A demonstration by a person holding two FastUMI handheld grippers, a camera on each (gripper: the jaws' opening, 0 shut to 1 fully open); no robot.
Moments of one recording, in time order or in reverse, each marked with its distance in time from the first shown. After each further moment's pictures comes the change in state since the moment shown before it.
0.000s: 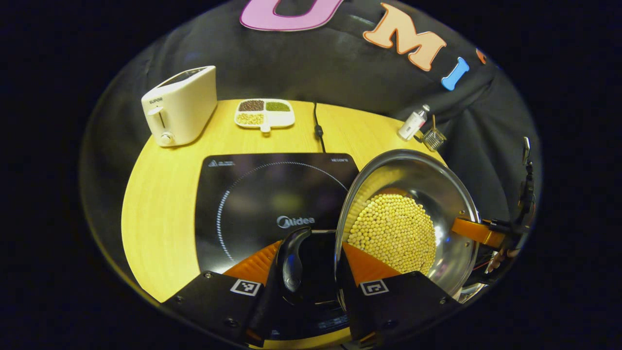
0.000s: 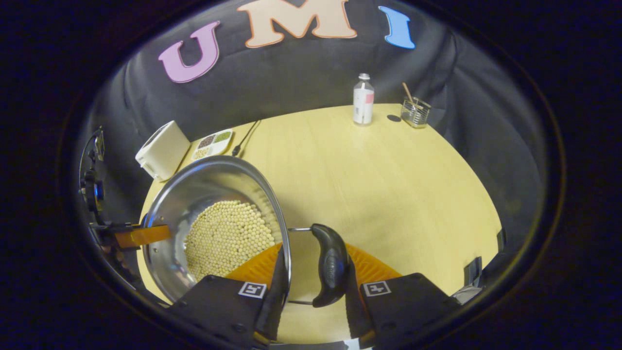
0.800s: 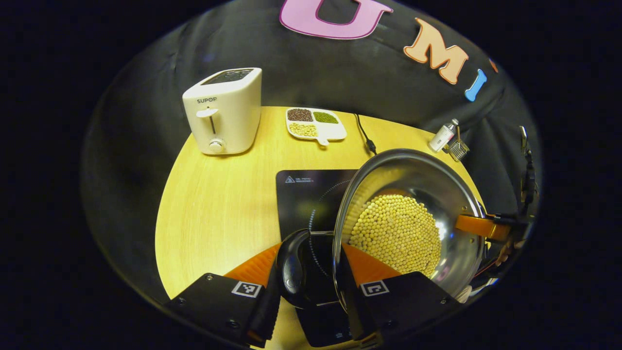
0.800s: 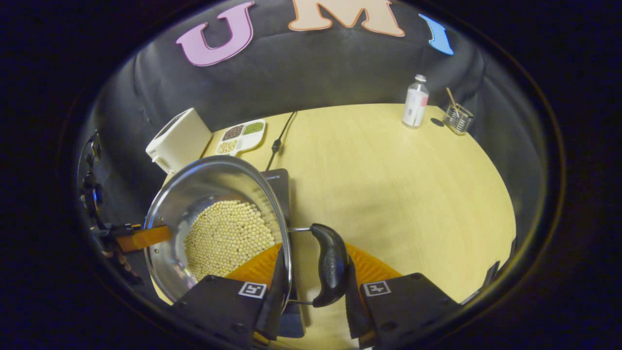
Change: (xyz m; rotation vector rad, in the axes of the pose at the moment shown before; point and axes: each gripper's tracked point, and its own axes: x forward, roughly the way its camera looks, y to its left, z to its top) left arm -0.010 0.105 0.024 -0.013 -0.026 0.104; right arm 0.047 0.108 0.014 -0.050 0.061 0.078
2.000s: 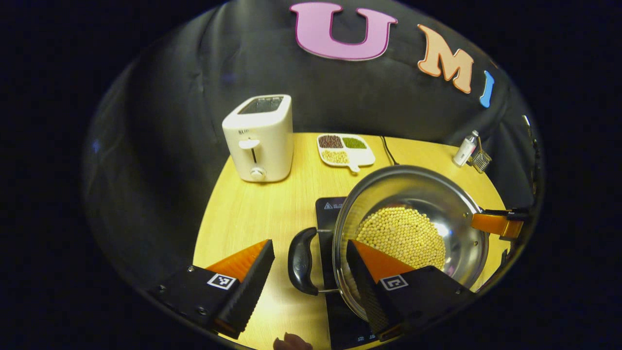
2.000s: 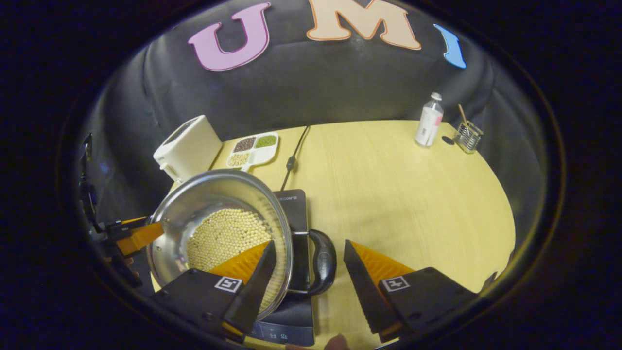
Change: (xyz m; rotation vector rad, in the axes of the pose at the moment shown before) left arm -0.037 0.024 0.037 0.054 -0.172 0.179; right arm -0.012 0.017 0.036 -0.033 -0.088 0.044
